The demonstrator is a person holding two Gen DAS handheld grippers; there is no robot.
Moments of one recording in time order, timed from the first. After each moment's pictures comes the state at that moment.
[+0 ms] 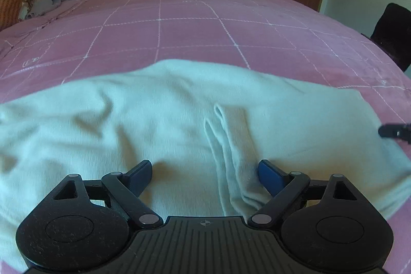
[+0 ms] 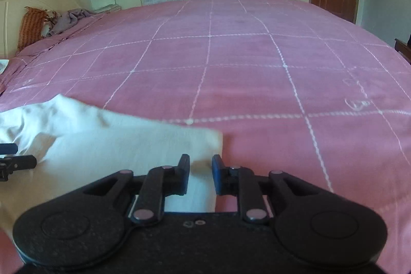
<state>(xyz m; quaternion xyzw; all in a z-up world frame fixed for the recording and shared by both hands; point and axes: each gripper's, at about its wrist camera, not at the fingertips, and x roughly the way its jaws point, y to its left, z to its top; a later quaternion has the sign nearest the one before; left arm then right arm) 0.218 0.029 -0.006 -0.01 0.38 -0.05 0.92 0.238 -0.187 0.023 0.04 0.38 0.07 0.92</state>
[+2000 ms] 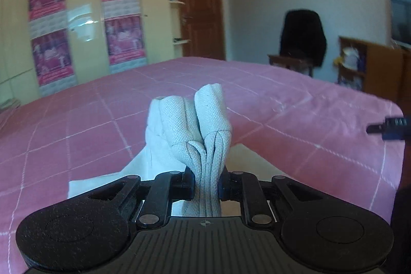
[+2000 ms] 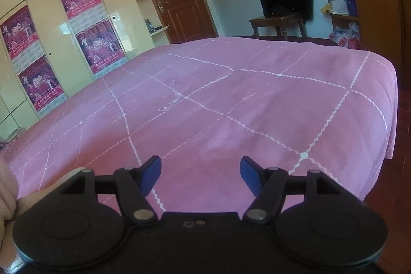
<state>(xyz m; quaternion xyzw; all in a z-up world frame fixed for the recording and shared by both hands) 0.230 -0.048 0.077 0.13 0.21 -0.26 0.93 0.072 -0.317 0.022 0.24 0.23 -0.22 0.92</state>
